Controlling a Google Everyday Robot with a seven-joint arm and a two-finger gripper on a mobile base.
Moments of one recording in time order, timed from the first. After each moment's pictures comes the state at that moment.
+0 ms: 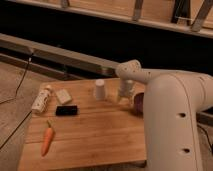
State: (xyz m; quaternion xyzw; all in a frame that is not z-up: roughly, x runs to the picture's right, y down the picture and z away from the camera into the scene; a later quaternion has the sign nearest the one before) arm 0.143 0.101 0.888 -0.23 0.32 0.73 0.56
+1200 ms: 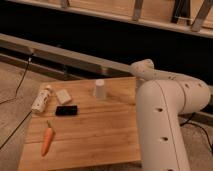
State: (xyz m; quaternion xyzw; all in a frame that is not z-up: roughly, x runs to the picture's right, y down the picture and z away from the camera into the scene) arm 0.259 0.092 0.924 -0.17 0.40 0.74 0.52
